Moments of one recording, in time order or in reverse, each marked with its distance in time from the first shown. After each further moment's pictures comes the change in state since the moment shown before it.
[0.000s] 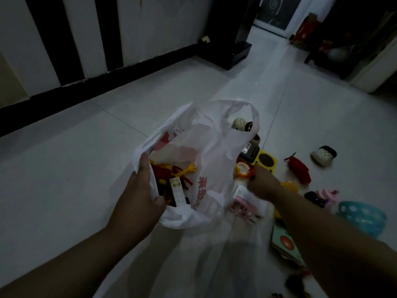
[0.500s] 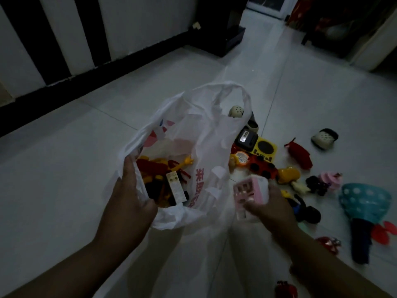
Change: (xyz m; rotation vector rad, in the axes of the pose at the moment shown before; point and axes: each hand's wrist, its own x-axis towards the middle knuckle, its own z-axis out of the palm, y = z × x) left_hand -0.012 -0.007 0.002 0.001 0.053 0.041; right_hand -0.080 0.047 0.052 0.390 0.237 0.217
